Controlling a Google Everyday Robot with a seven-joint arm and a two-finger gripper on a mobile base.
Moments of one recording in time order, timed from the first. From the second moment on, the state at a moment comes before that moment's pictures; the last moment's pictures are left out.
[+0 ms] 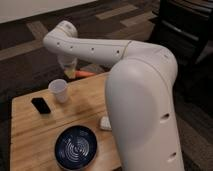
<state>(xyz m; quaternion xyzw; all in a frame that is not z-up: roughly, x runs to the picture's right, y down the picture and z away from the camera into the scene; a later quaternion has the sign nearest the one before) -0.229 -0.072 0.732 -0.18 -0.09 -0.06 0.98</state>
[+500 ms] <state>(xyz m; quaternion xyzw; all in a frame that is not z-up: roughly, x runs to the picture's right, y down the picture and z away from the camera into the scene) -0.311 -0.043 0.685 -0.22 -0.23 -0.13 0.94</state>
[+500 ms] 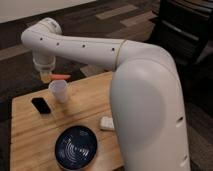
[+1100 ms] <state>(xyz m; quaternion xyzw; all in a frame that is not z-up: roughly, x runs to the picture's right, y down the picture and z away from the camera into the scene) -0.313 -0.038 0.696 -0.27 -0.31 -0.09 0.91</state>
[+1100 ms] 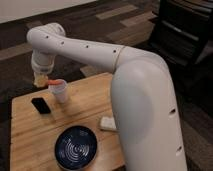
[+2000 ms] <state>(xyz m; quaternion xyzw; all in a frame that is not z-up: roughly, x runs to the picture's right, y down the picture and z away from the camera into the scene) -0.315 -0.027 0.730 -0.35 -0.37 -0.08 0.86</state>
